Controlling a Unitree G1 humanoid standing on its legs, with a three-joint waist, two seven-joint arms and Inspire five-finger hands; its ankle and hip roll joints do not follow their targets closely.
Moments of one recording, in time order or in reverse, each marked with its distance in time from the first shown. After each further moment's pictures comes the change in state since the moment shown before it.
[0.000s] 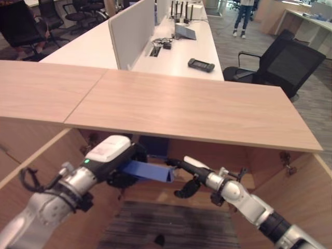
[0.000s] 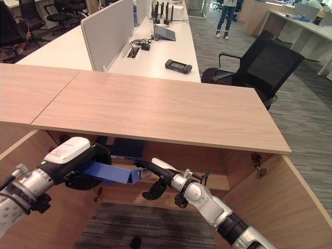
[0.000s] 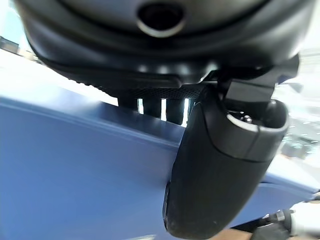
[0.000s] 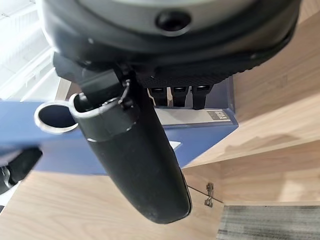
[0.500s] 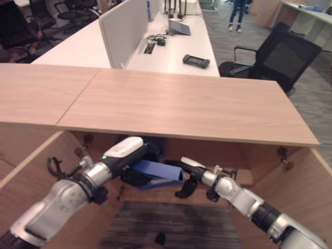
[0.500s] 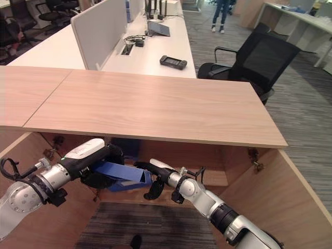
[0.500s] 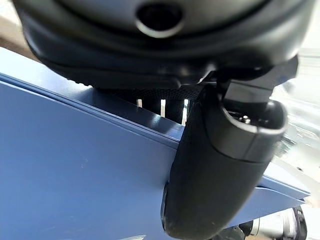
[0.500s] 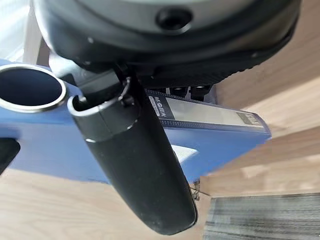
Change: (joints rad) left arm -0.123 0.027 -0.203 0.100 -0.177 0.065 -0.003; right arm -0.112 0.083 0.112 0.200 0.036 -0.009 -0.048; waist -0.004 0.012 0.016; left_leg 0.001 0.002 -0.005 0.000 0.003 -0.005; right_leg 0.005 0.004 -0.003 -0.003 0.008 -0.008
